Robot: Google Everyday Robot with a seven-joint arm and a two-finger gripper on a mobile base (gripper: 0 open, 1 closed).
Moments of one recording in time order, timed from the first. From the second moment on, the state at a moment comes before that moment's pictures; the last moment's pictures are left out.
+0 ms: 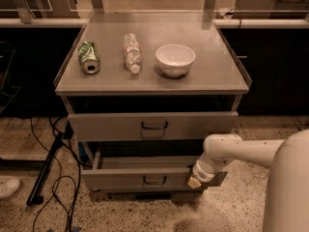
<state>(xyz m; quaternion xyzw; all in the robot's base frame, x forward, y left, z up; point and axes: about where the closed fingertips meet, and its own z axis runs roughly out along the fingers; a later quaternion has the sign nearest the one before) 0.517 -0.167 0.409 -0.46 0.88 0.12 0.06</state>
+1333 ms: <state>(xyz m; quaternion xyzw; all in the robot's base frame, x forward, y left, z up) 0.517 -0.166 0.409 -0.46 0.88 0.12 0.06</state>
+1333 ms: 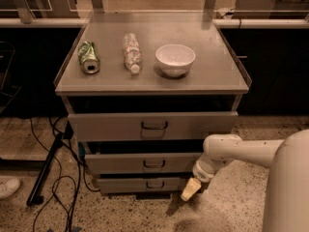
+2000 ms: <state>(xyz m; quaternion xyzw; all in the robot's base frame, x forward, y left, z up) 0.523 -0.167 0.407 -0.45 0.88 0.11 0.07</state>
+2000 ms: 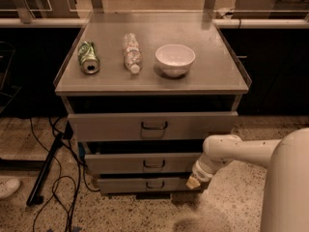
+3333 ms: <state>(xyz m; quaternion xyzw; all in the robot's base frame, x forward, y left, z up) 0.554 -0.168 0.409 -0.41 0.90 0.09 0.11</state>
